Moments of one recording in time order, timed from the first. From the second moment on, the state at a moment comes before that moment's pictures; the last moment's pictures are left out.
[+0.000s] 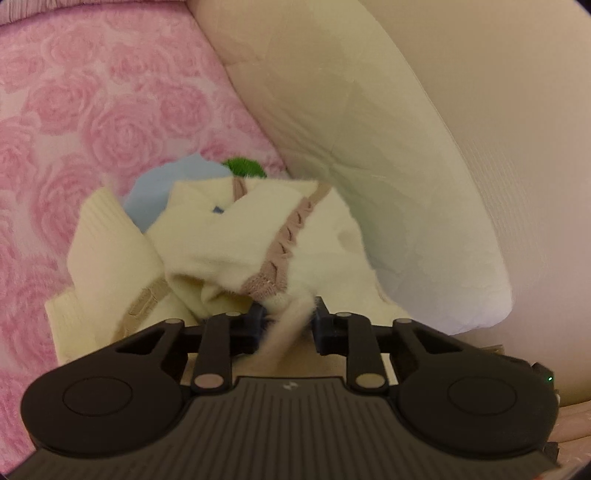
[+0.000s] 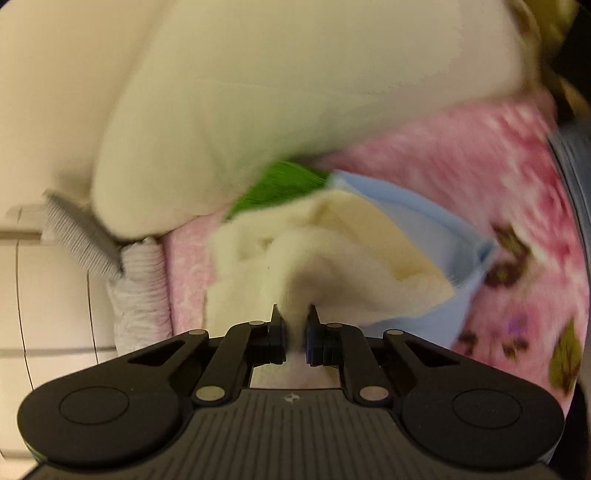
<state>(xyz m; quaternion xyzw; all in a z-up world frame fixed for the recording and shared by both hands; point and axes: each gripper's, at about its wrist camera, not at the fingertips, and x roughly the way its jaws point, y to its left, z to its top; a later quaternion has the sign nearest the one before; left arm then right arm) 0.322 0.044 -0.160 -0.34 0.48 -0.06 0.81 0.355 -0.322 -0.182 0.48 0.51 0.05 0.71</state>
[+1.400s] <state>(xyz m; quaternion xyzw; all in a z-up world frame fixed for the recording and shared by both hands) -0.323 0.251 0.147 -0.31 0.05 0.23 0.92 0.017 0.069 0.130 0.22 0.33 0.63 0.67</state>
